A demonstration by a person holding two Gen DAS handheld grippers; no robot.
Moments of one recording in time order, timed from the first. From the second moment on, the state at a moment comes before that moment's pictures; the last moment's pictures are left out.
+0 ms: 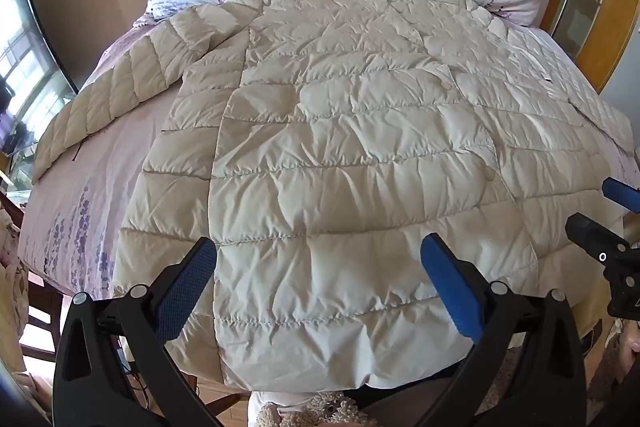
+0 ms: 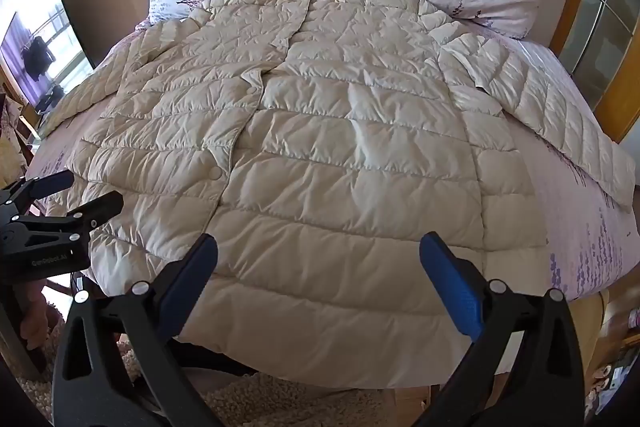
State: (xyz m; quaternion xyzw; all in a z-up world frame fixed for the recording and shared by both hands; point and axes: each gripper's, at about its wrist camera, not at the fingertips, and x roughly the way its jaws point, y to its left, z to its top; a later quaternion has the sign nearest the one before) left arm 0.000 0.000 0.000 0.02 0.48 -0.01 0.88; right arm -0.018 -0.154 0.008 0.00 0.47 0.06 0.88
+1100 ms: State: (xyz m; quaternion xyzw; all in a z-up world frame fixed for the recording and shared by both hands) left arm 0.002 0.005 -0.001 0.02 0.48 -0.01 0.87; right arm -0.016 -0.155 0.009 0.01 0.48 0.06 0.88
